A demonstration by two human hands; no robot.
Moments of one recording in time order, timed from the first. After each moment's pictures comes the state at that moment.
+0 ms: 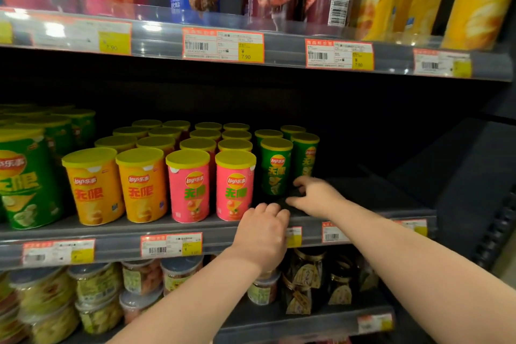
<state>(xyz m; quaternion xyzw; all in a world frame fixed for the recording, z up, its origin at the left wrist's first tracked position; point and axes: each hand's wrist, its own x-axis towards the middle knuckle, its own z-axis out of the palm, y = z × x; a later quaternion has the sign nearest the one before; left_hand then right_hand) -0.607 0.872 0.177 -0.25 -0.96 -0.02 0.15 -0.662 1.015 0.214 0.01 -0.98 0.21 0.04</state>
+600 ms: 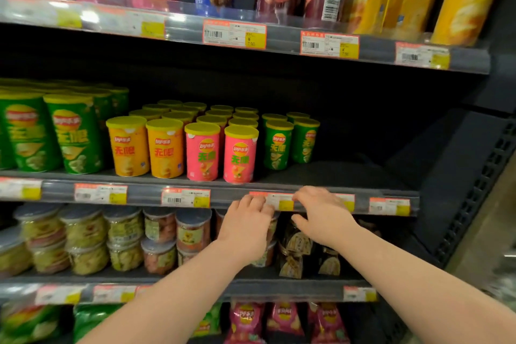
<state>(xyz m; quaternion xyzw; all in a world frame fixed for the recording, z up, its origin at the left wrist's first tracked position) -0.529 0.862 0.162 -0.17 -0.98 0.01 0.12 -0.553 1.029 0.190 0.16 -0.98 0.02 0.09</state>
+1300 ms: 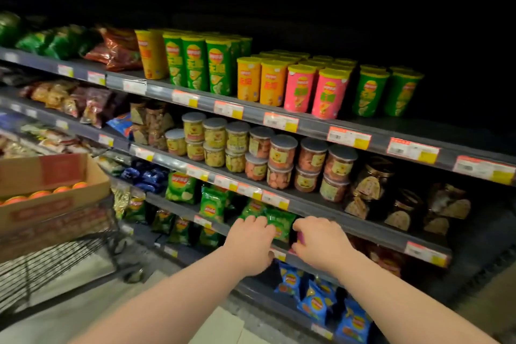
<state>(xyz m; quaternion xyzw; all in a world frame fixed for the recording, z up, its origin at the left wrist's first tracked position) -0.319 0.834 0.070 0.02 -1.00 0.03 -0.06 -0.397 0.979 0.088 0.36 -0.93 0.00 -0.08</state>
